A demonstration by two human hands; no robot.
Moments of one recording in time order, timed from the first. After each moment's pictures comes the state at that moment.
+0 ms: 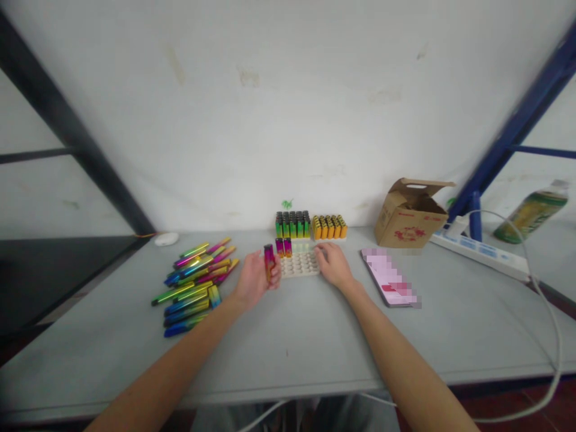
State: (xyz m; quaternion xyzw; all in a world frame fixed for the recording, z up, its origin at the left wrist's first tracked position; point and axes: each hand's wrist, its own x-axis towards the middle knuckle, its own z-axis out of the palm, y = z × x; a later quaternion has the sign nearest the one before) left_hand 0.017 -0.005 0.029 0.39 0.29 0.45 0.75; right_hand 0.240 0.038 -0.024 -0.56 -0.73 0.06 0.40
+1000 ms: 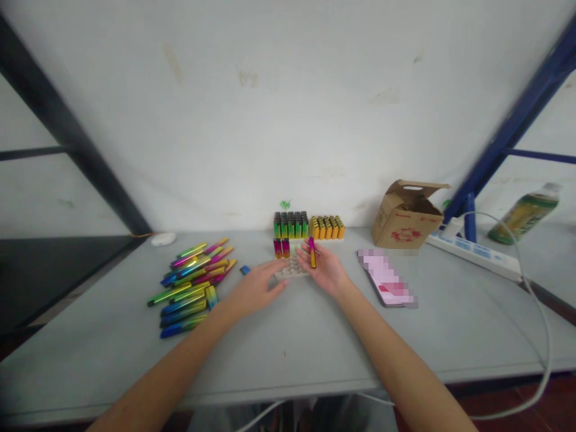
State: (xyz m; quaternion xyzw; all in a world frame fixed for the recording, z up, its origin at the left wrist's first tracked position) left_hand 0.001 -0.006 0.007 0.84 0.36 0.35 0.20; right_hand 0.207 0.013 0.012 -0.34 -0.30 0.68 0.58
